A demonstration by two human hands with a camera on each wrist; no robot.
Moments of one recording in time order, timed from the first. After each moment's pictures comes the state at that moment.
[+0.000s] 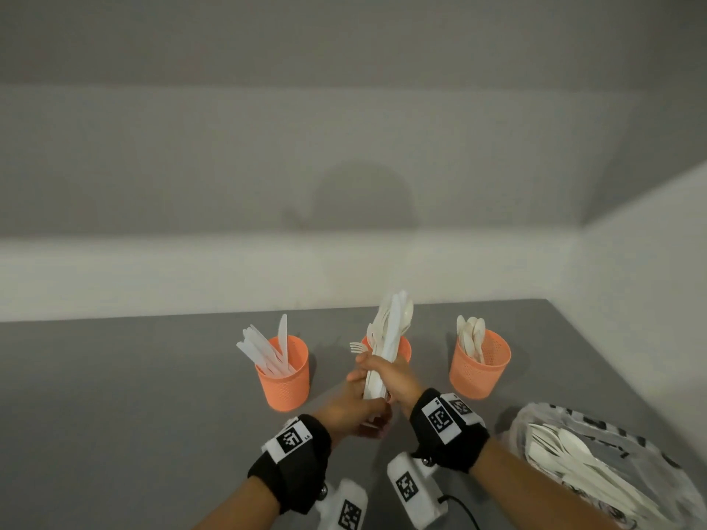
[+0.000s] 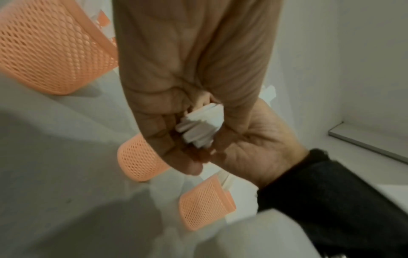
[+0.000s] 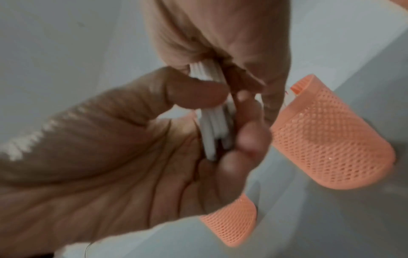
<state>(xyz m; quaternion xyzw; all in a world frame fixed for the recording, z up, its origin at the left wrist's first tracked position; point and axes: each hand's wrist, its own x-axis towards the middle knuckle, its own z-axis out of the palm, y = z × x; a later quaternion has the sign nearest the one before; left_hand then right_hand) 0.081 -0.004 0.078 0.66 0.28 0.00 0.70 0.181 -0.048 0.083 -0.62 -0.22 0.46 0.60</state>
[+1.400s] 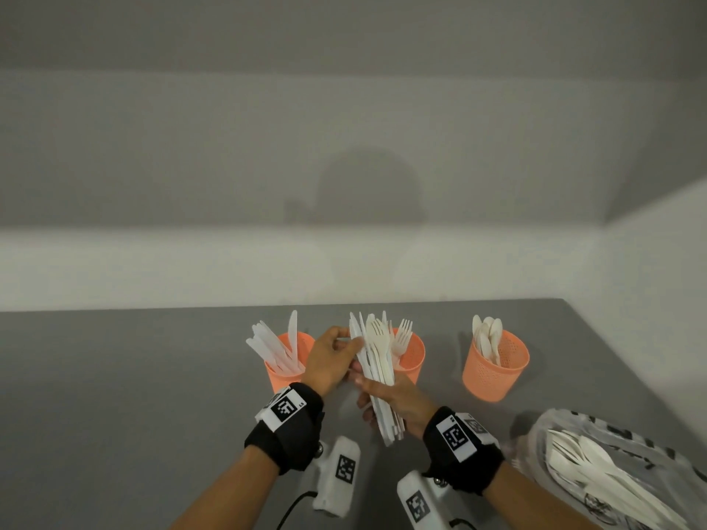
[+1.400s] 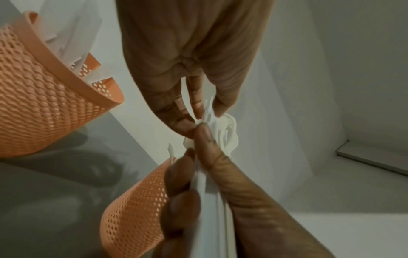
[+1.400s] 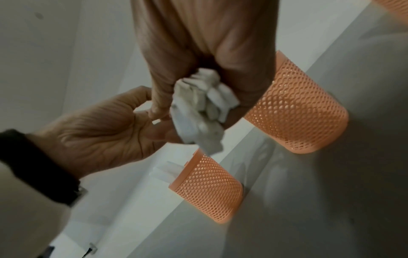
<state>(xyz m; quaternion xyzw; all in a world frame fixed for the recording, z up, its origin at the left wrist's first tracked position) 0.094 0.057 0.080 0.66 0.36 0.25 0.61 0.181 -0.050 0.054 -0.58 -0.32 0.51 0.55</state>
